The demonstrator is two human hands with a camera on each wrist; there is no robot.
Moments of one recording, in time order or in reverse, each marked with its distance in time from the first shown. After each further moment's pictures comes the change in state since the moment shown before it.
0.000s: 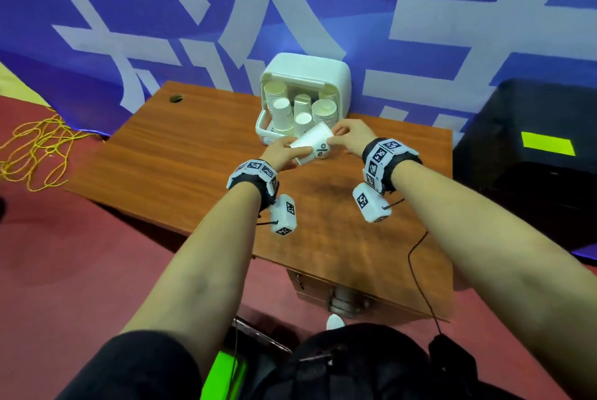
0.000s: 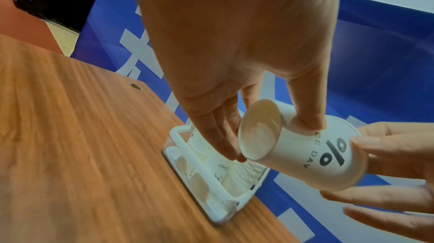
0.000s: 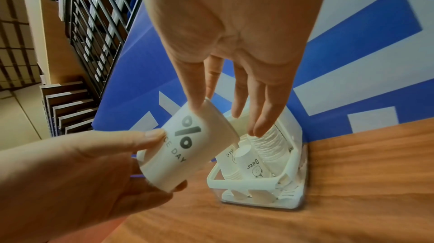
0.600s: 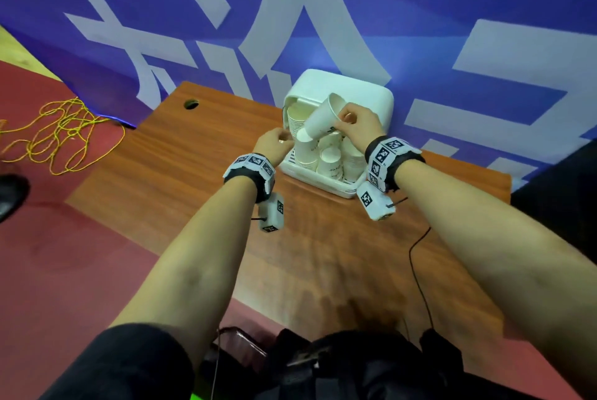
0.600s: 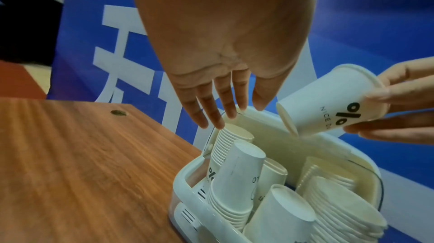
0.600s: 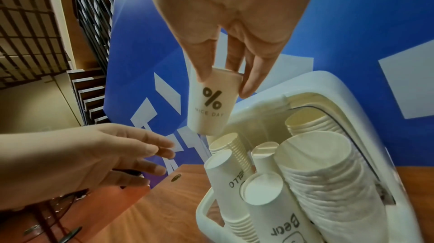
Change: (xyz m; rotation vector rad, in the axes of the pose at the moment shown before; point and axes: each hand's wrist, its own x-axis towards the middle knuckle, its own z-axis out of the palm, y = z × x) left_hand 0.156 0.023 -0.091 0.507 0.277 0.023; right_hand 0.188 -0.032 0.013 -0.045 0.092 -0.098
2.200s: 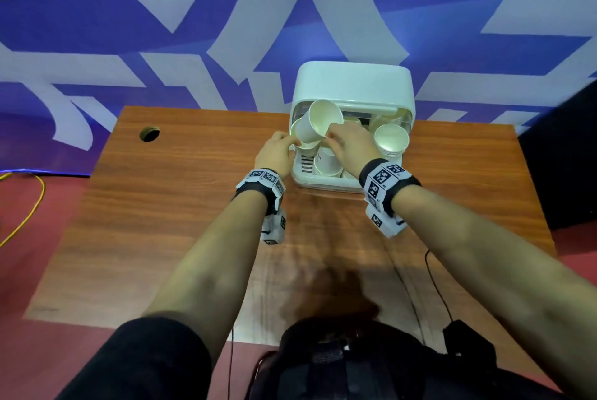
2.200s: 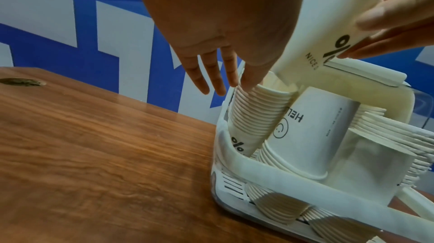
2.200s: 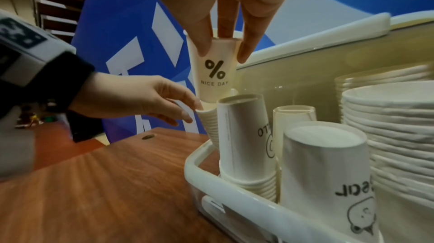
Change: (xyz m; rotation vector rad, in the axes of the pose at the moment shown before) left_hand 0.131 -0.103 -0.007 0.262 -0.196 0.442; right_hand 0.029 -0.033 0.122 -0.431 0.130 -0.052
